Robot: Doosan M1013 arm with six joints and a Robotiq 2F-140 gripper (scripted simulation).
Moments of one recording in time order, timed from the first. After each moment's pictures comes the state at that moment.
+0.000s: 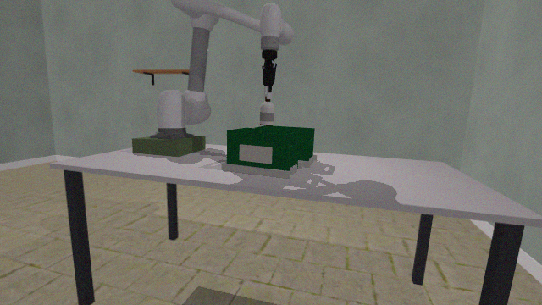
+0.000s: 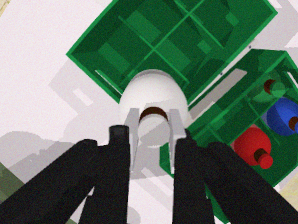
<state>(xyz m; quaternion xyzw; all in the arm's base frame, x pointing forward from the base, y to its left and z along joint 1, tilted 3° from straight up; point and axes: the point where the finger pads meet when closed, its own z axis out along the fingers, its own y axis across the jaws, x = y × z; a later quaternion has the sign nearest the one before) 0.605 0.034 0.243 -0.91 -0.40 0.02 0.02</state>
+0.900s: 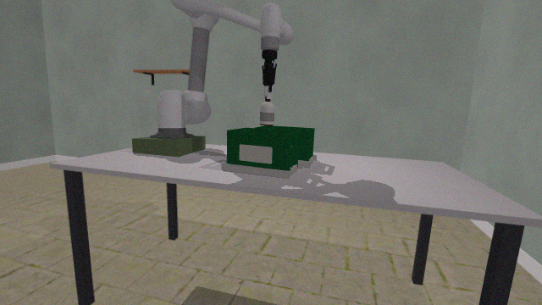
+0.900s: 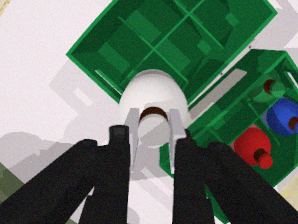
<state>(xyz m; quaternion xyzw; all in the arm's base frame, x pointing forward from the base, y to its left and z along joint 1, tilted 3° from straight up) 0.605 0.034 0.243 -0.91 -0.40 0.02 0.02</state>
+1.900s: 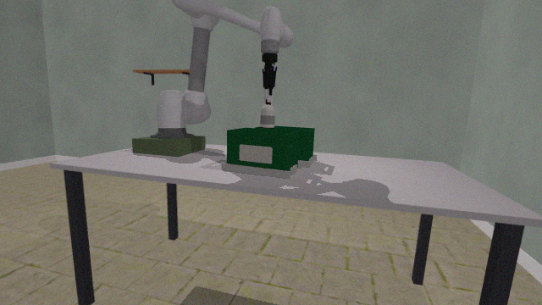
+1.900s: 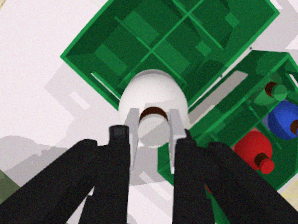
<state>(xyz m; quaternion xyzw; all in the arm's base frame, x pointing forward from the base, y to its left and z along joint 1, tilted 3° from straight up) 0.607 0.034 0.227 -0.92 -0.40 0.01 0.02</state>
